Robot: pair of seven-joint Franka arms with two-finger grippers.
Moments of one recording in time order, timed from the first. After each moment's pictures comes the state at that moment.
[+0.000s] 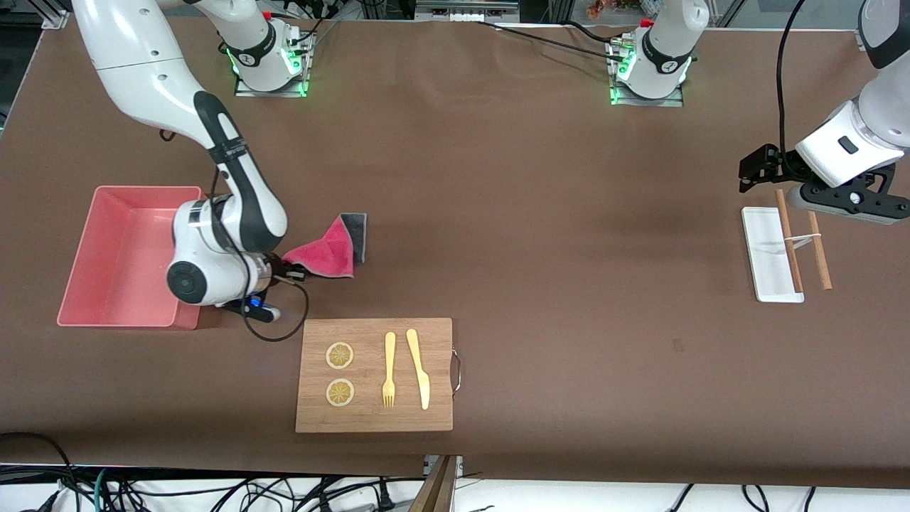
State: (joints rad) left arm -0.05 0.02 -0.01 -1.67 0.03 1.63 0.14; right arm 0.18 0.69 -0.02 -1.66 0.19 1.99 0.31
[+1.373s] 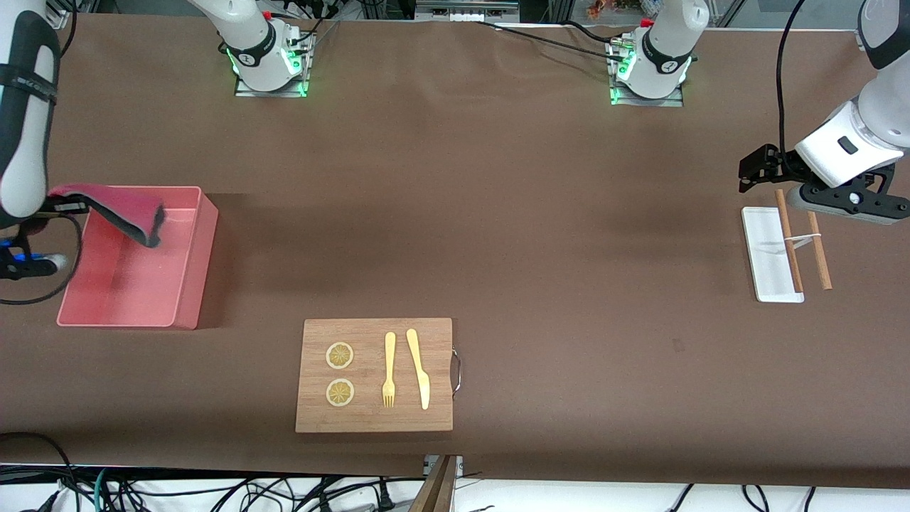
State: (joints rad) left arm -0.05 0.02 -0.01 -1.67 0.03 1.63 0.14; right arm 0.10 0.53 -0.40 -1.27 -0.05 1.23 -0.40
